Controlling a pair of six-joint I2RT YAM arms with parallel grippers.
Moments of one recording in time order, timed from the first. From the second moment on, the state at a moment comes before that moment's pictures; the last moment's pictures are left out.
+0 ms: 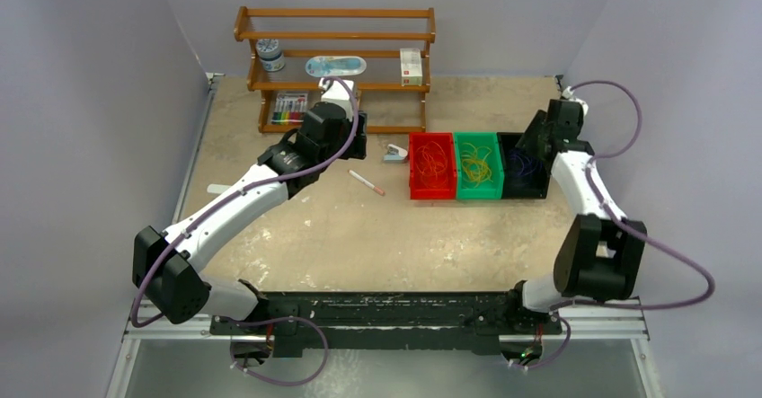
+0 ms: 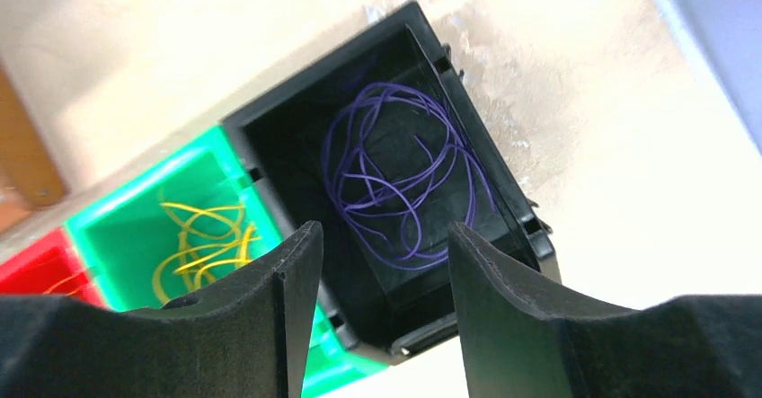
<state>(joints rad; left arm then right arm) -0.66 1.38 1.24 -0.36 -0.30 -0.32 -0.15 1.51 1.09 -0.36 0.17 0.38</state>
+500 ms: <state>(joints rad) -0.66 1.11 1.03 -0.27 -0.65 -0.43 -0.15 0.89 0.93 0.04 -0.37 0.25</state>
